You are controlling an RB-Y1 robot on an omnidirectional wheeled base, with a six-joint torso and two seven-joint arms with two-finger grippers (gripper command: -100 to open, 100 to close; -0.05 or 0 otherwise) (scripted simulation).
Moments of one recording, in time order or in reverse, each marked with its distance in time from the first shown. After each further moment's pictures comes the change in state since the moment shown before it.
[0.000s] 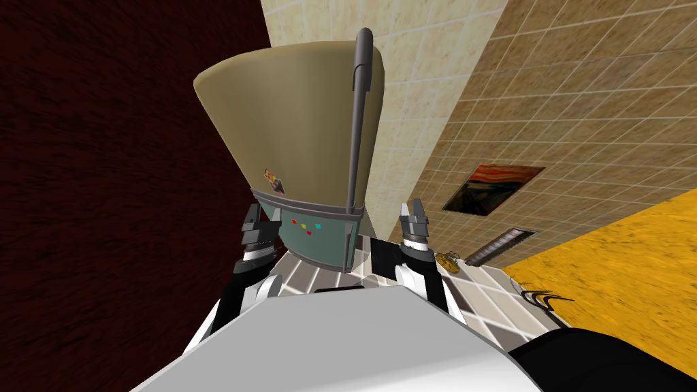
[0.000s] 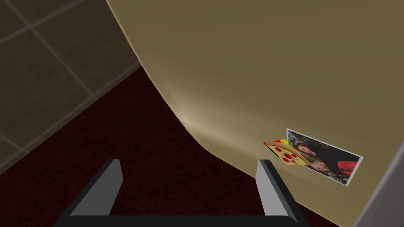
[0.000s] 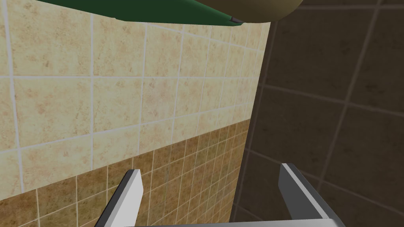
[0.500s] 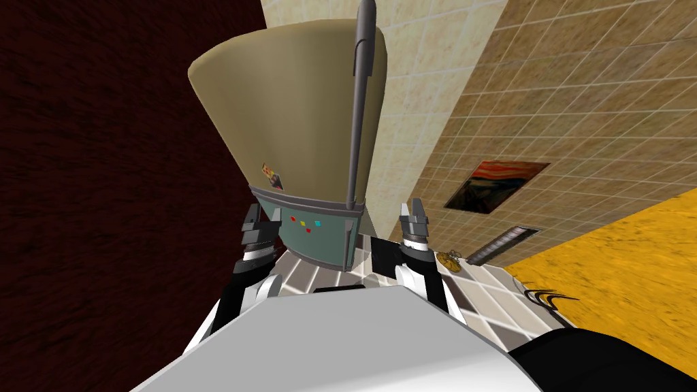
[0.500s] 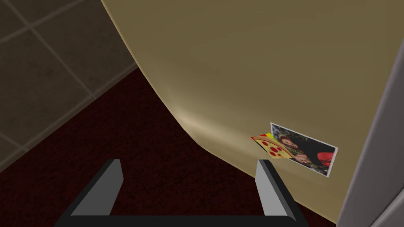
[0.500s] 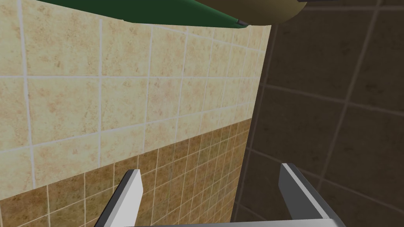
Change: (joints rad) left arm 0.000 0.000 0.000 0.000 0.000 0.000 0.000; right arm 0.000 0.000 0.000 0.000 0.000 0.000 0.000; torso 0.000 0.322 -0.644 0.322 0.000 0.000
